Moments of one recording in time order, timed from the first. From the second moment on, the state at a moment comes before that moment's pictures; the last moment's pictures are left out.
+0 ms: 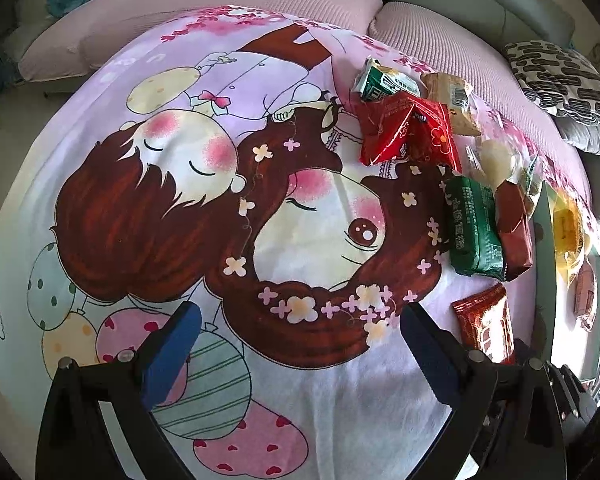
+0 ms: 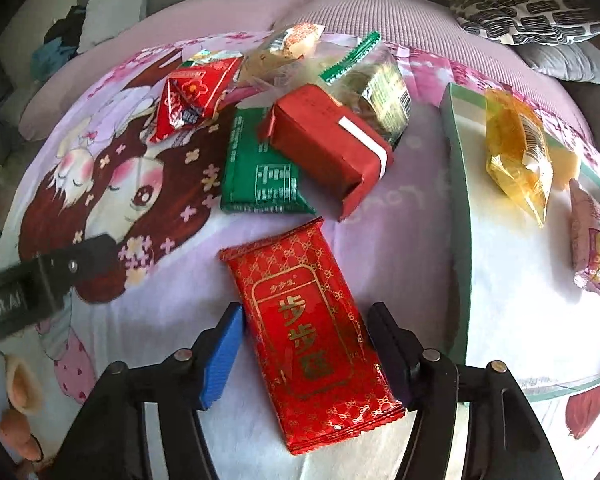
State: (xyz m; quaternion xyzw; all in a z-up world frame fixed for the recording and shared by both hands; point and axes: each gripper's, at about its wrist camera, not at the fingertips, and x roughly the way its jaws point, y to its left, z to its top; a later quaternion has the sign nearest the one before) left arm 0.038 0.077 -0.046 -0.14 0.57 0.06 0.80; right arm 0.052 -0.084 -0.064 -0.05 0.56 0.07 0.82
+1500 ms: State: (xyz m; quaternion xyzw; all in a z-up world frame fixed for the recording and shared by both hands) left arm 0.102 -0.024 -0.026 -0.03 0.52 -0.01 0.86; right arm 0.044 -0.232 0.012 0.09 0.47 -0.03 0.88
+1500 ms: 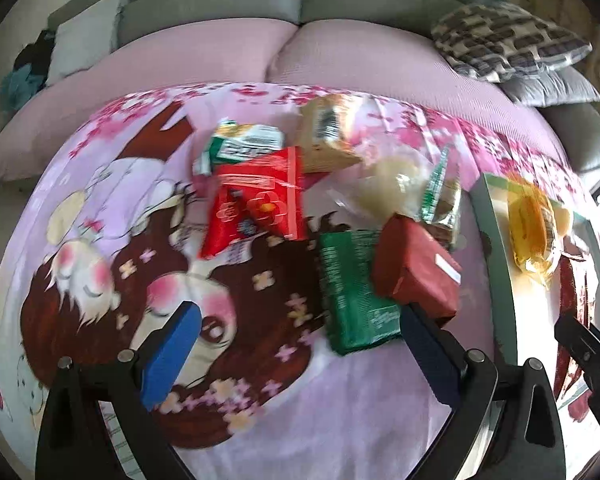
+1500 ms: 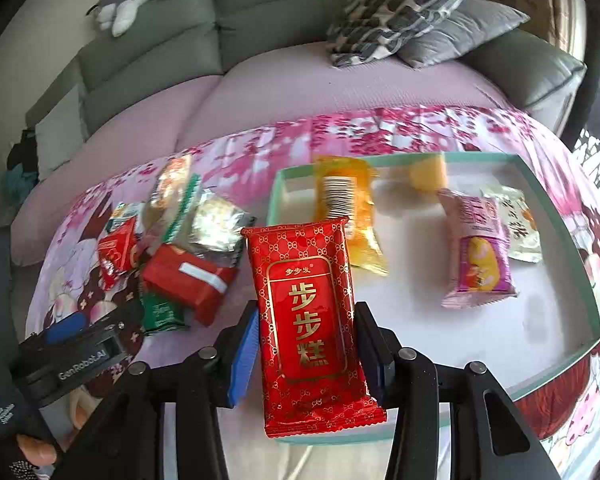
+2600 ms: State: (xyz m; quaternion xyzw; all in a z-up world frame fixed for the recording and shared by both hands) left arm 0.132 -0.045 -0.055 -0.01 0.53 0.00 0.85; right arm 0.051 -0.234 -0.003 0.09 0.50 -0.04 0.86
